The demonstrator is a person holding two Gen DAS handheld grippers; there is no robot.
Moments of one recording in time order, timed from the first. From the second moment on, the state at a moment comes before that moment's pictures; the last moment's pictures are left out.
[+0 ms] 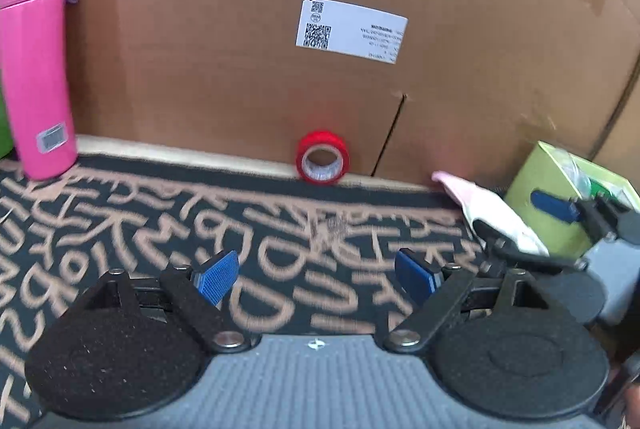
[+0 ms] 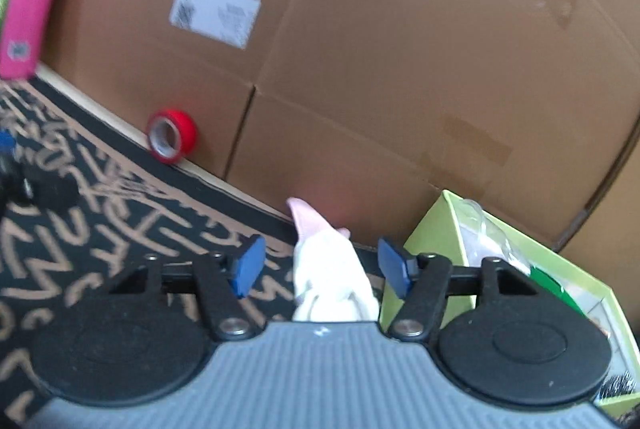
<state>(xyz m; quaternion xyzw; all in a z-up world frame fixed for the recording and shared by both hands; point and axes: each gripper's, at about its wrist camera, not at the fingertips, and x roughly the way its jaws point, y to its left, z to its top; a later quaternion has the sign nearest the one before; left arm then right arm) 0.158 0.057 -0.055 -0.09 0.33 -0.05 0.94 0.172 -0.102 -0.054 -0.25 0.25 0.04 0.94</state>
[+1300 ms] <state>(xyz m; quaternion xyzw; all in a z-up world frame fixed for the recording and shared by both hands) 0.147 0.047 -0.062 -0.04 0.37 -0.16 0.92 0.188 -0.118 -0.059 -0.20 0.31 0.07 0.93</state>
